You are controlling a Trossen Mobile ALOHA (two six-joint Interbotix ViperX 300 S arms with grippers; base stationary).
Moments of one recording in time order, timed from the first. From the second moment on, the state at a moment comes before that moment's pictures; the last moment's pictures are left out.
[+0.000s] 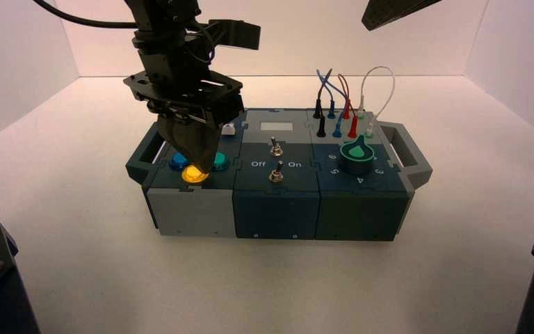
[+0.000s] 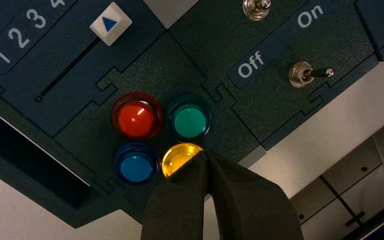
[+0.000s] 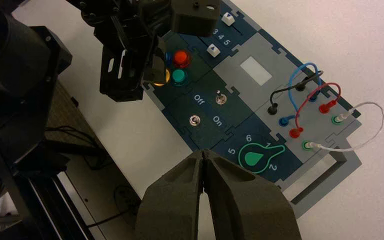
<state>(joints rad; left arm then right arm) -0.81 -0.06 0.87 -0.16 0.68 0.03 0.83 -0.79 0.94 0.18 0.78 -0.05</state>
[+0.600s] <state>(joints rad) -0.80 -0.44 0.86 -0.14 0.85 -0.01 0.83 -0.83 0.95 0.18 0.79 -0.05</state>
